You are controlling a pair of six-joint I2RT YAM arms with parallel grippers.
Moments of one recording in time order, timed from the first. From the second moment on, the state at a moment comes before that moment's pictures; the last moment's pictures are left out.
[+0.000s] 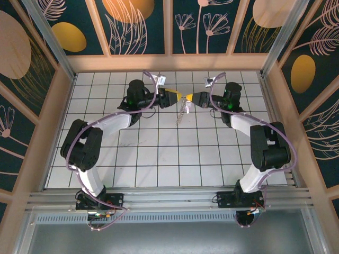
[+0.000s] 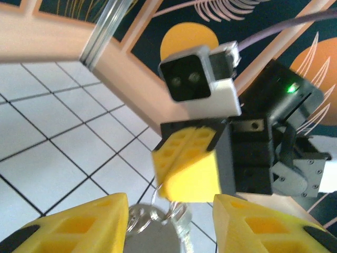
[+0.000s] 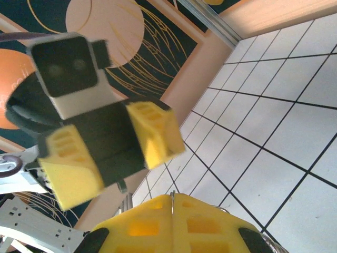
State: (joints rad) left arm -0.49 1.81 1.16 0.56 0.81 -0.61; right arm 0.20 1.69 0.94 0.68 -1.11 0.80
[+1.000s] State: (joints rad) left arm -0.49 1.89 1.19 0.68 0.93 -0.76; right arm 0.23 1.69 0.93 0.75 -1.10 0.85
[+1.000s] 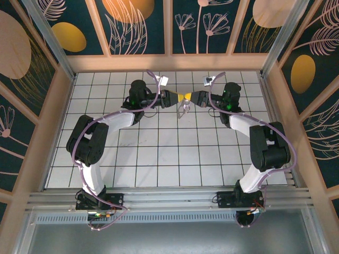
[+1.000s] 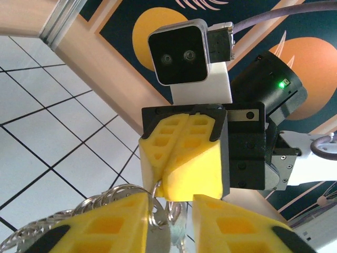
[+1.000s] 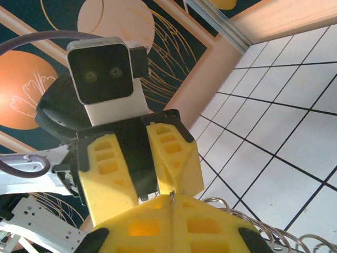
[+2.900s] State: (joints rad) left arm -0.51 1.88 1.10 0.89 0.89 -0.88; right arm 0.20 1.57 0.73 0.83 -1.02 0.86
